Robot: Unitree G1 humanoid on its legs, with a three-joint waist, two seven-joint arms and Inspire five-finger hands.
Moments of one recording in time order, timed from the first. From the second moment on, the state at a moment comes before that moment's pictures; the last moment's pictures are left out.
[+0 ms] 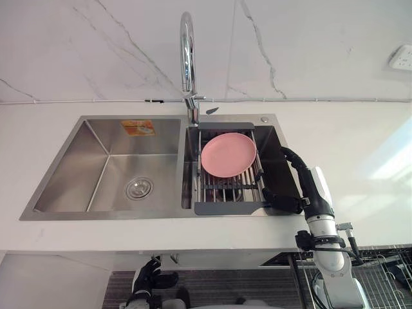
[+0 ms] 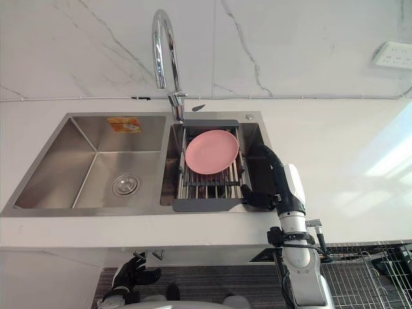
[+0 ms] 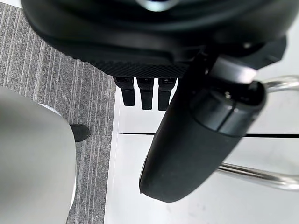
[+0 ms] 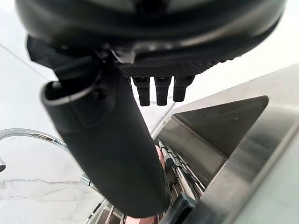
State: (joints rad) left arm 0.12 0.10 0.01 0.99 -0.10 -0.18 0.10; right arm 0.23 -0.25 -0.07 -0.17 -0.36 -0.17 -0.09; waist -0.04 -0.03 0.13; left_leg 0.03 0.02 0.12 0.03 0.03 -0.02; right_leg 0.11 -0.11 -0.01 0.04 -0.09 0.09
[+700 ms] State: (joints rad) left arm 0.12 0.10 0.04 0.99 -0.04 -0.18 0.11; right arm 0.15 -0.34 -0.04 -0.17 -0.50 -0.14 -0.14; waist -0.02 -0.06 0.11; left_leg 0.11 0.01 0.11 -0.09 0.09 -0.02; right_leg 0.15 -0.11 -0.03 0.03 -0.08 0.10
